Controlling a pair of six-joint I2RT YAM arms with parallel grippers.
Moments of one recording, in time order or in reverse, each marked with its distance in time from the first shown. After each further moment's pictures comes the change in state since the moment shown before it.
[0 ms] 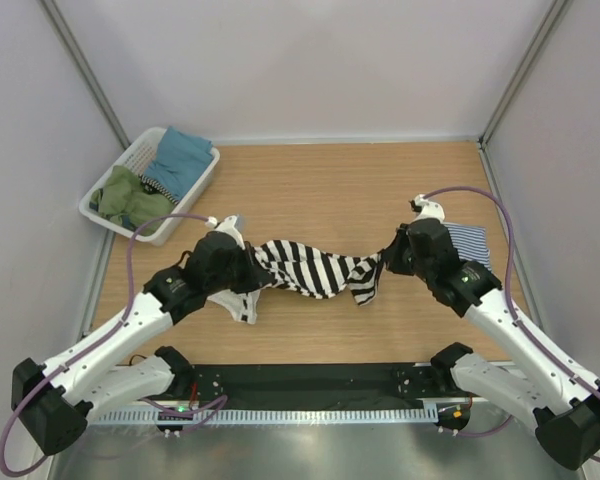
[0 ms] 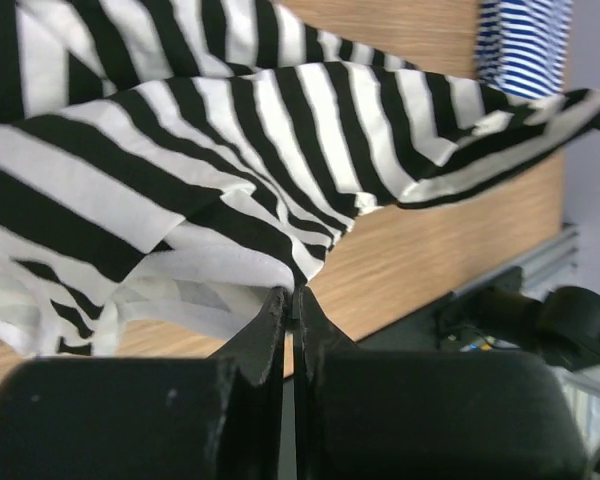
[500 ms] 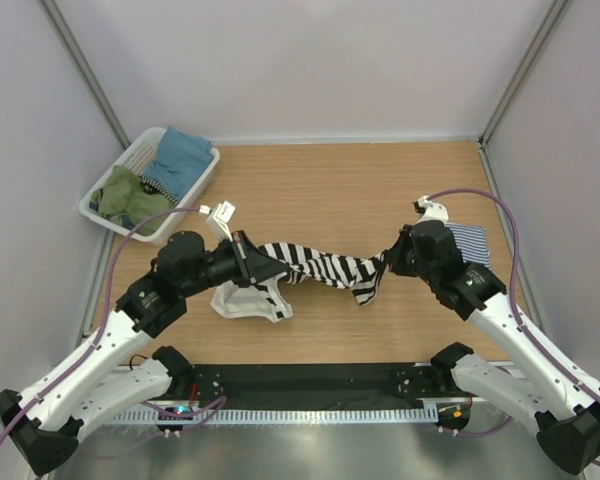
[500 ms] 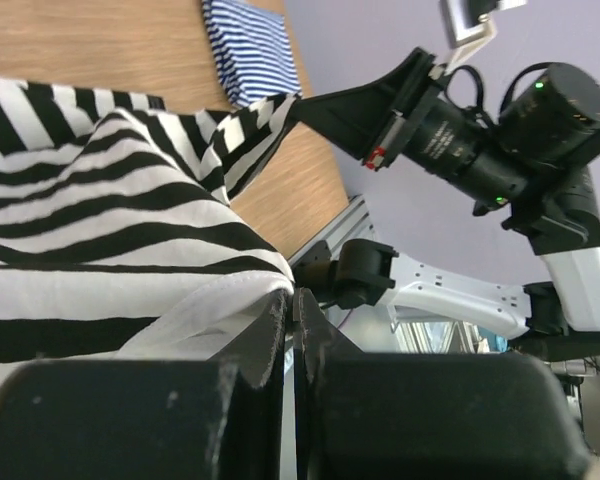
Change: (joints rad) left arm 0.000 -0.167 0.053 0.193 0.281 -0.118; right arm 0.000 -0.038 0.000 -0.024 0.011 -0.004
